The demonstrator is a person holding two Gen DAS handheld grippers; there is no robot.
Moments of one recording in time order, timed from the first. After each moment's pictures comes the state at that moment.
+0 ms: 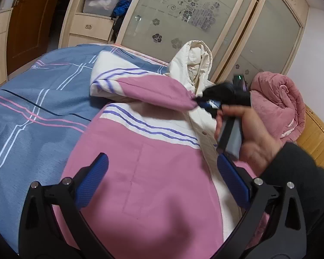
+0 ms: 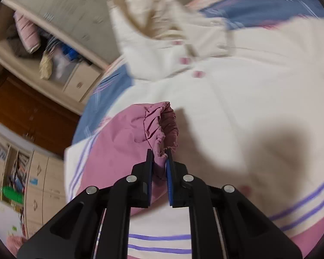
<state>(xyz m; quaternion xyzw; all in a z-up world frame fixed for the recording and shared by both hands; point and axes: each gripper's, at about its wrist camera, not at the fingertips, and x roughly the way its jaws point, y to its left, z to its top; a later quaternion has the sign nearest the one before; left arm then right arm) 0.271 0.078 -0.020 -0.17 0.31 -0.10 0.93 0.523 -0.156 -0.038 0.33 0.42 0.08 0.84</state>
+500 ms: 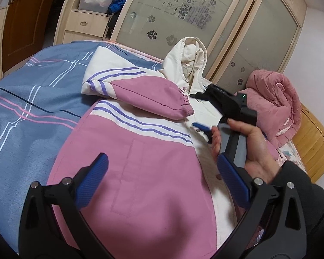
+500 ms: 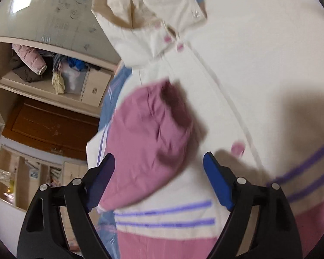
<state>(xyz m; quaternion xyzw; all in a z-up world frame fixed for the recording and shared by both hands) 0.275 0.071 -0.023 -0.18 0.31 -0.11 0.93 0.495 -0.166 -0.072 0.46 0.43 0.15 0.76</state>
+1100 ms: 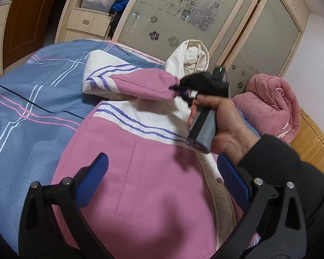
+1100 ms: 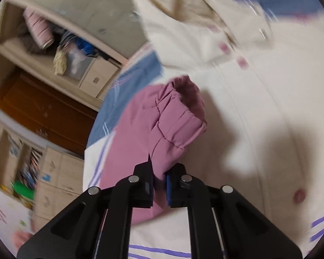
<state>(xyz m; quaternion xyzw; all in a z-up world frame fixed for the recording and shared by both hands) 0.279 0.079 -0.022 -0.19 0.31 -0.11 0.92 0.552 -0.096 -0.022 0.33 0.40 0.15 0.84</state>
